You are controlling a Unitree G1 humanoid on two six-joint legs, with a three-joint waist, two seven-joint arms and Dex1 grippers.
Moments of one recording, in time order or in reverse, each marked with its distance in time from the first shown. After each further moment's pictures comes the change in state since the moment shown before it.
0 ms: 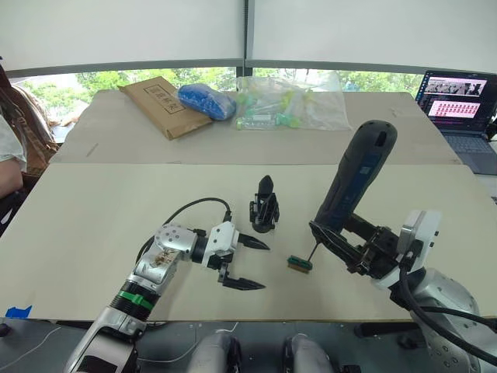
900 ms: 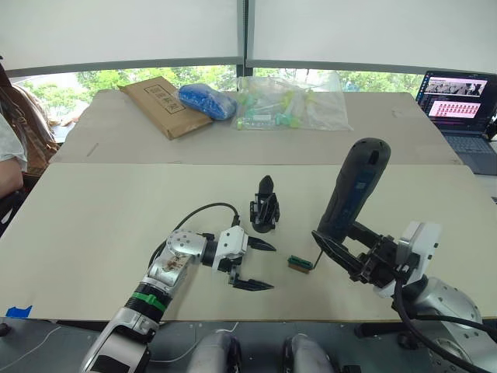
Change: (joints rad) left arm -0.002 -0.080 -0.010 0.092 0.073 -0.070 0.042; right arm 0.084 -0.033 0.021 0.025 -0.062 -0.124 0.021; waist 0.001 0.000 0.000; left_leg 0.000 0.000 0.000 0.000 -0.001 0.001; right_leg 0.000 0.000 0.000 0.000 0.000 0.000
